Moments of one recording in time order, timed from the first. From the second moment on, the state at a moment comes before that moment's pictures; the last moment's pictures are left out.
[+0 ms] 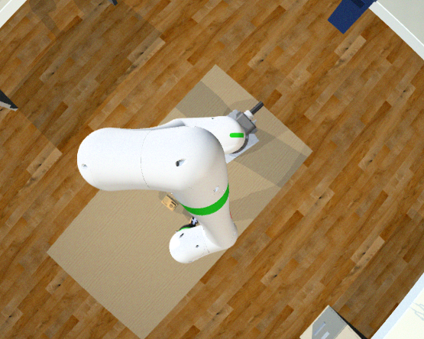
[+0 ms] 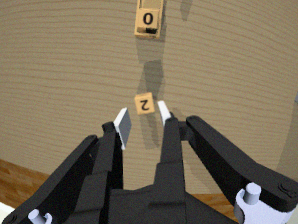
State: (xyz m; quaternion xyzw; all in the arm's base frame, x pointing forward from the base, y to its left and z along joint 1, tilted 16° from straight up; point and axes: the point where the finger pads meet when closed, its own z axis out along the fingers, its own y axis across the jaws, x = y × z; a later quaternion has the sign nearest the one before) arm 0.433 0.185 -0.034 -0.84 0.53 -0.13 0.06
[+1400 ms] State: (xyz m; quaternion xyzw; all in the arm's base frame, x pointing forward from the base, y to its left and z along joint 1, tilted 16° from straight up) arm 0.428 0.197 -0.040 -0.76 0.52 -0.38 -0.10
